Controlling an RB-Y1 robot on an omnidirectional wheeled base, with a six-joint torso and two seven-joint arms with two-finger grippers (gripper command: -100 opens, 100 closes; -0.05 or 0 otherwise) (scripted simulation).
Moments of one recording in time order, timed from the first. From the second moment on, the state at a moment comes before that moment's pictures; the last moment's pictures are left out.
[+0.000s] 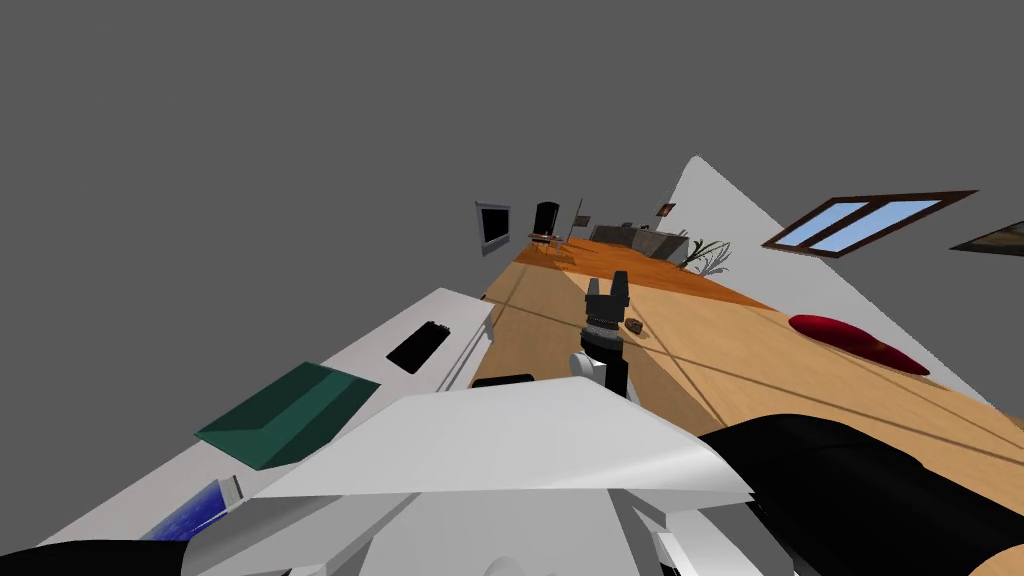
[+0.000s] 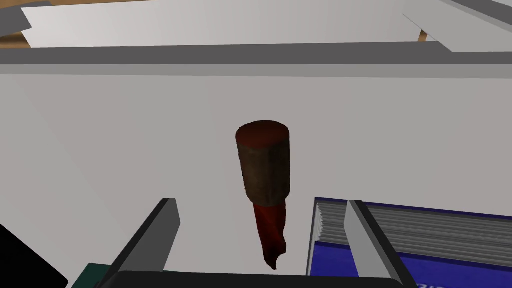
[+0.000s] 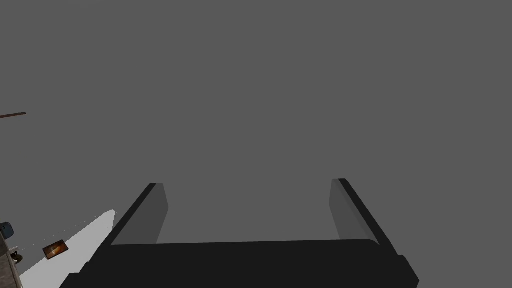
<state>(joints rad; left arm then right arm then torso) 0.80 1.00 -0.46 -1.04 -0.20 -0.27 0.57 0.51 0.03 -0.06 -2.32 -0.05 -0.59 0.14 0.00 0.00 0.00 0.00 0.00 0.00</state>
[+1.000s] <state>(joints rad) 0.75 0.95 -0.49 -0.98 -0.16 -0.23 0.62 0.51 0.03 -0.06 -2.32 -0.05 -0.59 0.14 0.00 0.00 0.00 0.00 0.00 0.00</state>
